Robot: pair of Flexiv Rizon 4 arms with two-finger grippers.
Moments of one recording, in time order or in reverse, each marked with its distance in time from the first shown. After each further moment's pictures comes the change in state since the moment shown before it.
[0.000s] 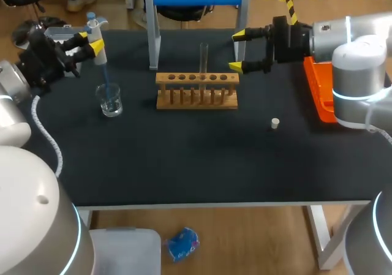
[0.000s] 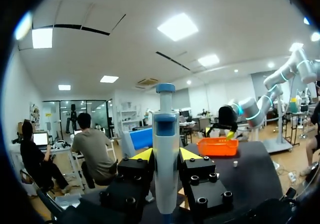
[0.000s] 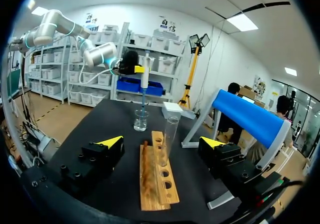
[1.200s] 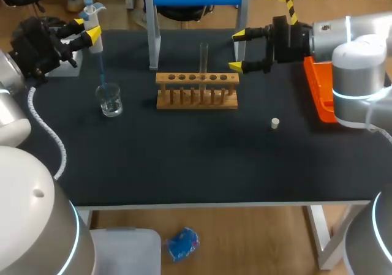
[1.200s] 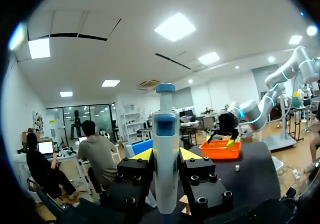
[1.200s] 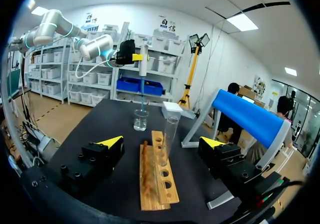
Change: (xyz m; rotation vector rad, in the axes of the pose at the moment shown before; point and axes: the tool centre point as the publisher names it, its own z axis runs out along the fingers) left arm 0.010 -0.045 -0.002 -0.002 -0.032 0.053; right arm 0.000 0.000 0.000 0.002 0.000 0.000
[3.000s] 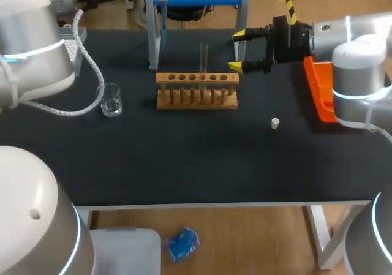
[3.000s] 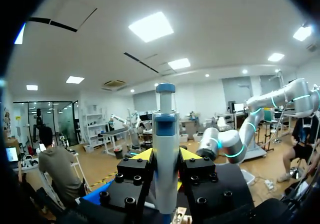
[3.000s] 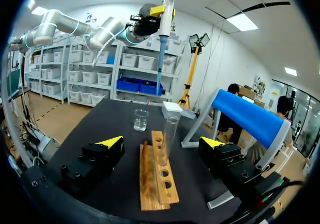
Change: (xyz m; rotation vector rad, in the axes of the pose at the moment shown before) left arm 0.064 -0.123 0.154 0.013 0.342 -0.070; right arm 0.000 0.000 0.000 0.000 0.000 0.000
